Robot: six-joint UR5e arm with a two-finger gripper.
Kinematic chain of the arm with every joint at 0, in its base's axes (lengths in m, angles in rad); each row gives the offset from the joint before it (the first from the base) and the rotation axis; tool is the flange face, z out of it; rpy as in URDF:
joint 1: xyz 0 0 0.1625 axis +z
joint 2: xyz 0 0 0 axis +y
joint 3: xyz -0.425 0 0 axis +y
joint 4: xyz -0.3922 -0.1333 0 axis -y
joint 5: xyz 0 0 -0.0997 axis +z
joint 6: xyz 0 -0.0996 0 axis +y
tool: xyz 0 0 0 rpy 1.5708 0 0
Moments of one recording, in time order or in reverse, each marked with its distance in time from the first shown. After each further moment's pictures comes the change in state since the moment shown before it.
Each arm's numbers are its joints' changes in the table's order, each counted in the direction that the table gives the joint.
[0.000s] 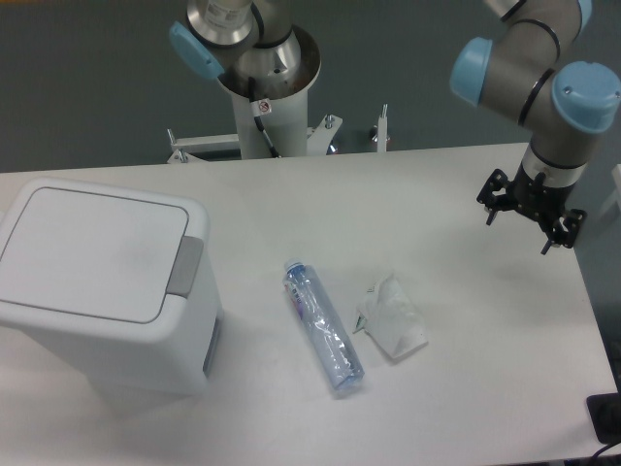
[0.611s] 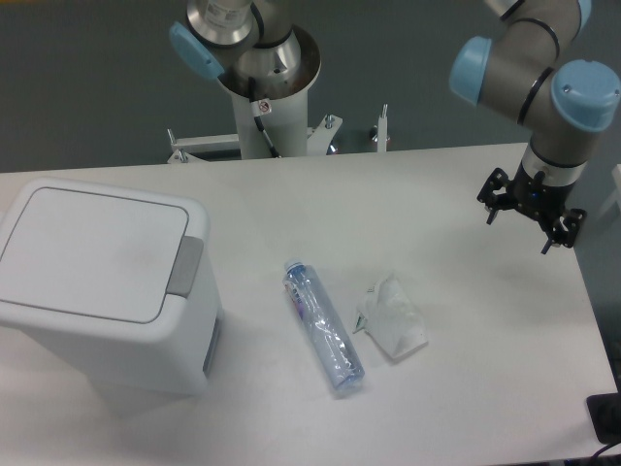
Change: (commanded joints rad) arm -0.002 -0.008 0.005 -0.003 -0.005 -0.003
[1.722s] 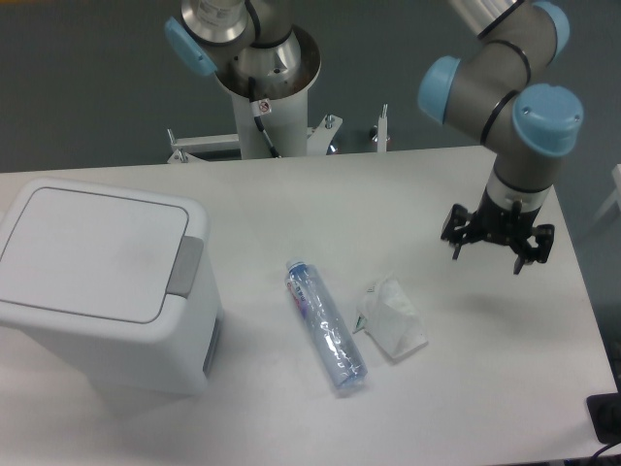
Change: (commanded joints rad) arm -0.150 0.020 -0.038 0.061 0.096 0.682
